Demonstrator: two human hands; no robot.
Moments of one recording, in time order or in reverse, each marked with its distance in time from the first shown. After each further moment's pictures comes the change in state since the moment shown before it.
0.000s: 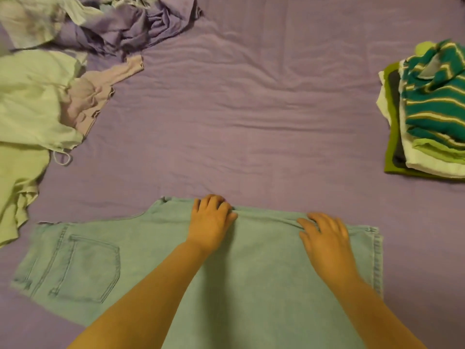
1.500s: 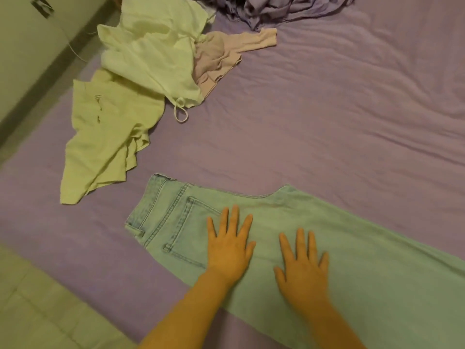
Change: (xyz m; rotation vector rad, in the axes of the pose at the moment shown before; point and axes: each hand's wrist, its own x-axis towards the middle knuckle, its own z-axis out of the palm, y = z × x) left_hand -0.144 -0.200 0.023 -0.019 -0.046 -0.326; right_hand -0.027 -0.300 0.072 -0.232 -0.528 -0.093
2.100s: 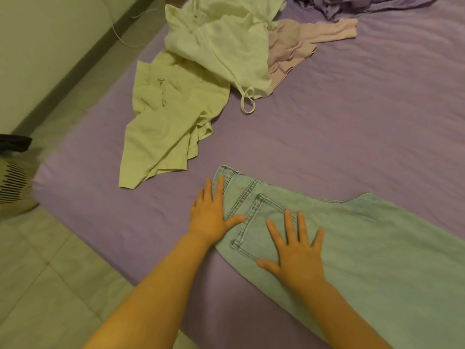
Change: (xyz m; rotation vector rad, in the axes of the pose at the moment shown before) left_hand 0.020 -0.205 -0.022 -0.342 -0.071 -0.230; right_hand 0.050 -0.148 0.021 -0.181 0.042 -0.292
